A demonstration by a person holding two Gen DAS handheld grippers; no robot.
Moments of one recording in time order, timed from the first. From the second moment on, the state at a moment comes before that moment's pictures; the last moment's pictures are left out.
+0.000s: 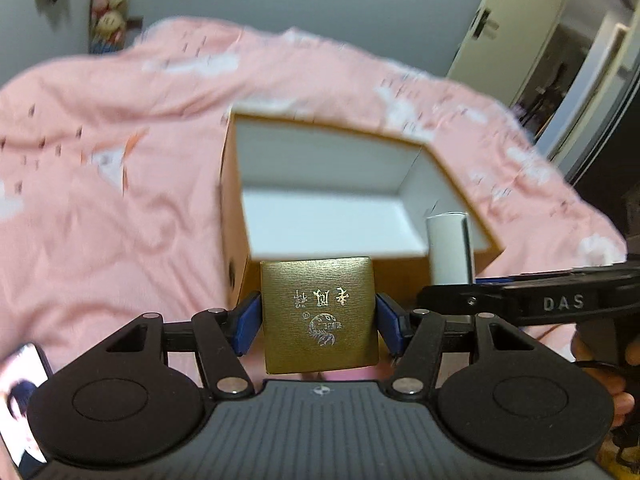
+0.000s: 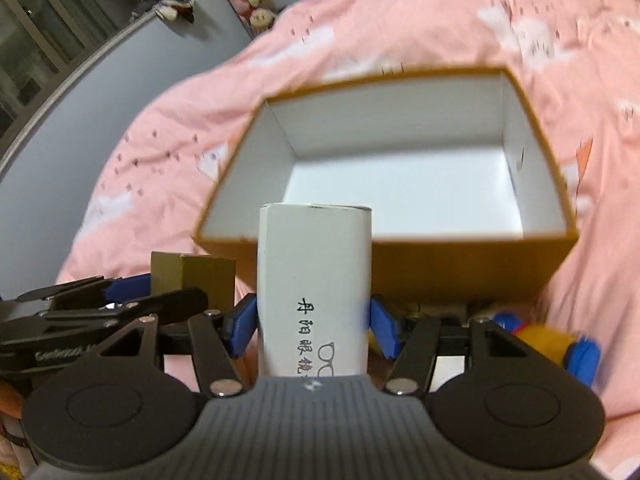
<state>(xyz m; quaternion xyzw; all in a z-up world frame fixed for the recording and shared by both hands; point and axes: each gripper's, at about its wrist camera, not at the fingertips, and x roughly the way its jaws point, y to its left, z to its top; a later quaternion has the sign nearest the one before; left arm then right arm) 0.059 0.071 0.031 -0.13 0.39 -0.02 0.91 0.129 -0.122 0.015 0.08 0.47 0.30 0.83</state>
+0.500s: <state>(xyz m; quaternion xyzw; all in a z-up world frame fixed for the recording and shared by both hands) 0.148 0.098 0.074 -0.09 0.34 0.00 0.93 0.246 -0.059 0.067 0.06 0.41 0.28 0.86</state>
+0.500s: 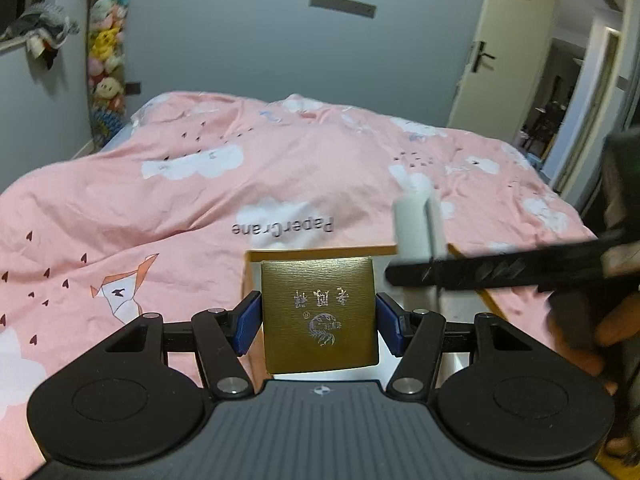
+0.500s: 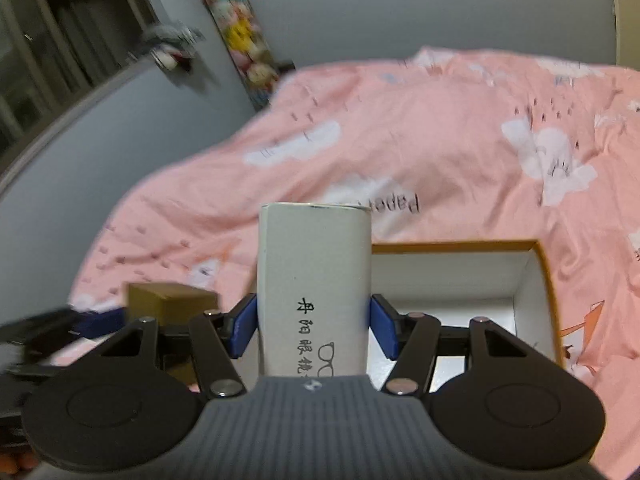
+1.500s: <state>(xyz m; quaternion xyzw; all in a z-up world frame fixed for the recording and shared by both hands) 0.202 0.150 0.043 -0.09 0.41 0.04 0.91 0.346 0.024 -0.081 0.14 0.61 0.27 0.73</state>
